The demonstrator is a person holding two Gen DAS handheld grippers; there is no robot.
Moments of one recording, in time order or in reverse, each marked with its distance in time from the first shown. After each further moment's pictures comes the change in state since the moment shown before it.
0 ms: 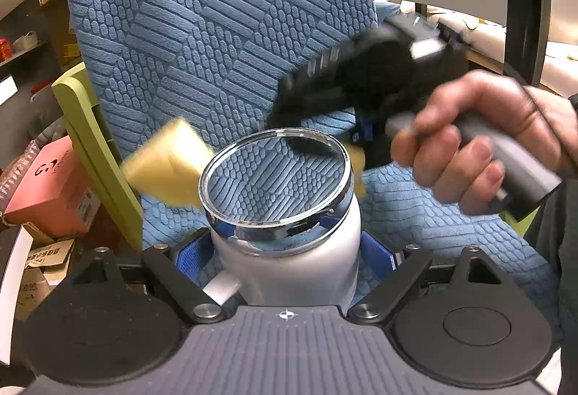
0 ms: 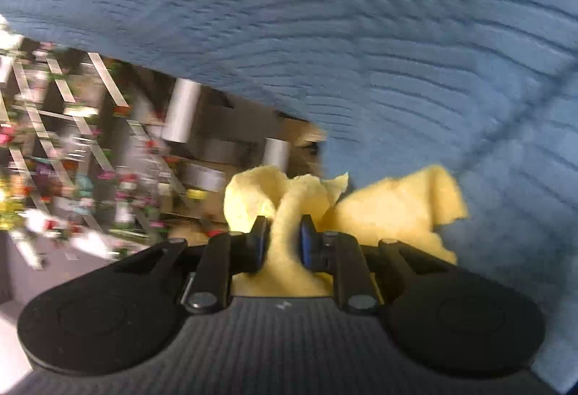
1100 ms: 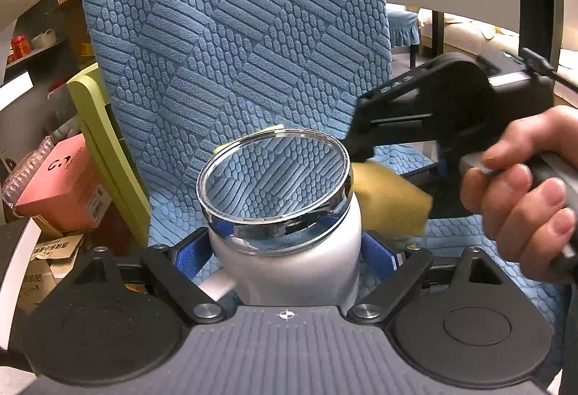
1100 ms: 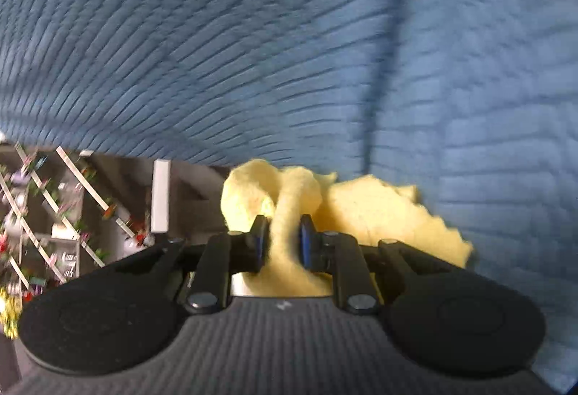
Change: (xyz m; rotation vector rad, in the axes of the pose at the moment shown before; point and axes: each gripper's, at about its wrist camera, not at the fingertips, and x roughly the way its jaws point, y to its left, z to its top) left arm 0.001 -0.011 -0.007 -0.036 -0.025 0.054; right arm -0.051 -0.014 -0.064 0.288 -0.328 -0.064
